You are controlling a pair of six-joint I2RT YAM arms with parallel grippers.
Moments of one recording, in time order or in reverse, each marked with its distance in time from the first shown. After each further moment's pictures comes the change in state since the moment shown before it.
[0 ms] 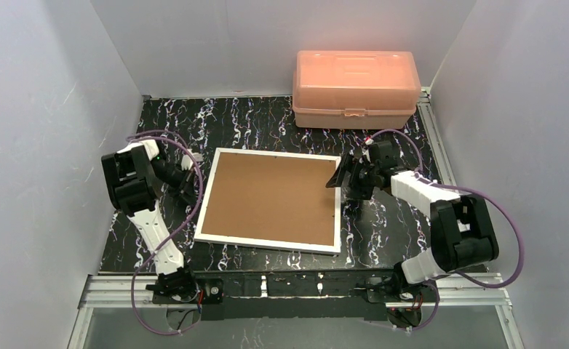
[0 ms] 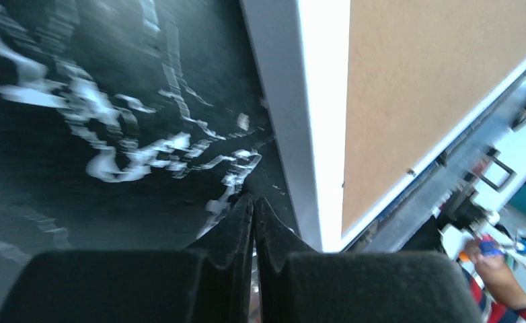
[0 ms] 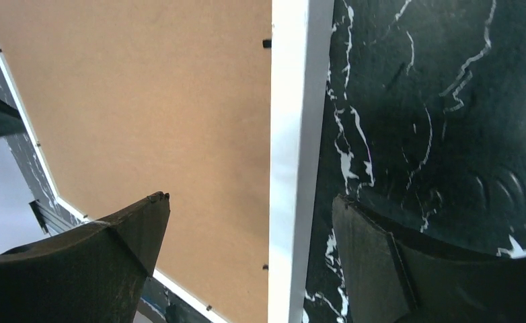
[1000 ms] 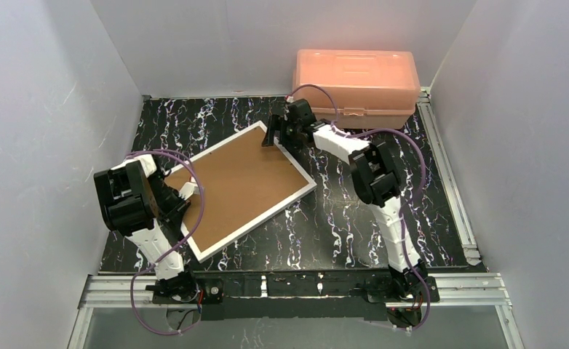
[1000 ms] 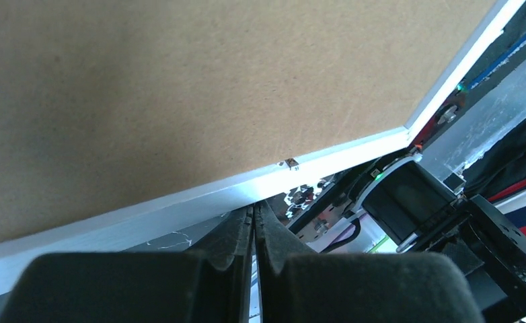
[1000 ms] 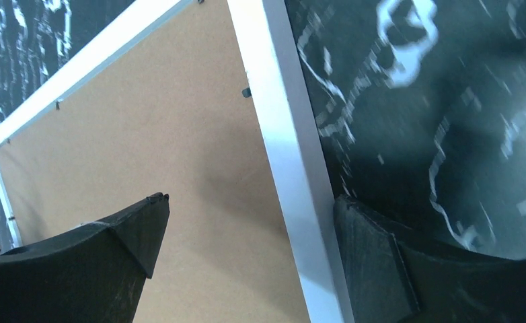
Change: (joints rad) left arm 0.023 -0.249 -0.359 -0.034 -0.339 0.336; right arm 0.317 0.885 1.046 0.053 0.132 -0.013
